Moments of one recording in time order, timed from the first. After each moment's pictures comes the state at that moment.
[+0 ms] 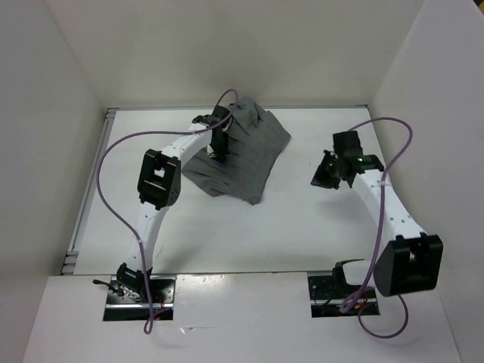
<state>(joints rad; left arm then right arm) -0.40 2.39 2.06 -0.83 -0.04 -0.42 0.08 1.24 1.05 -0.77 -0.11 0.59</state>
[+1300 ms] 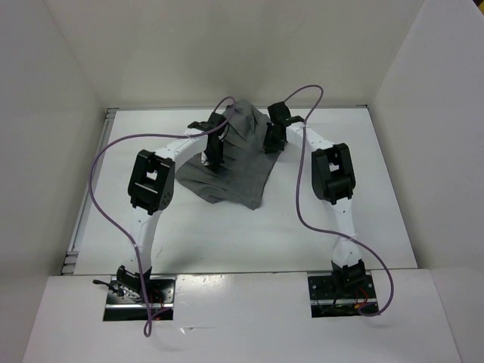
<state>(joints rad) -0.40 2.27 1.87 -0.80 -0.07 -0.39 0.32 2.40 1.99 -0.61 -0.01 0.54</state>
